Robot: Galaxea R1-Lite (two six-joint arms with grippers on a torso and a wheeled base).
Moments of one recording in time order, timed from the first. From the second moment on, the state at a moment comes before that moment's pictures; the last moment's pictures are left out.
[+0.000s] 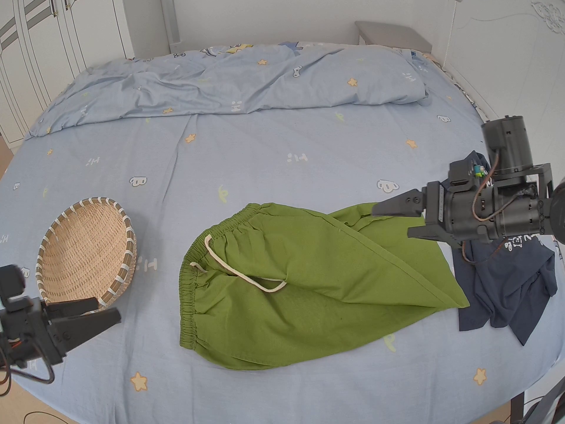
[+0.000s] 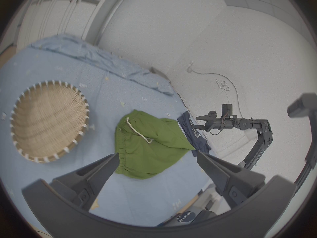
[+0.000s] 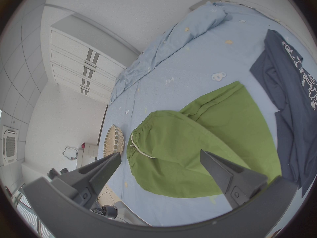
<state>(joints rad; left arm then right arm) -0.06 0.89 -0.39 -0.19 -0.59 -0.33 0.44 1.64 -1.10 0.04 0.31 0.55</state>
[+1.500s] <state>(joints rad) -0.11 1.96 -0.39 -0.72 -0.79 -0.30 0.21 1.48 -0.86 -0.11 0.39 0.51</state>
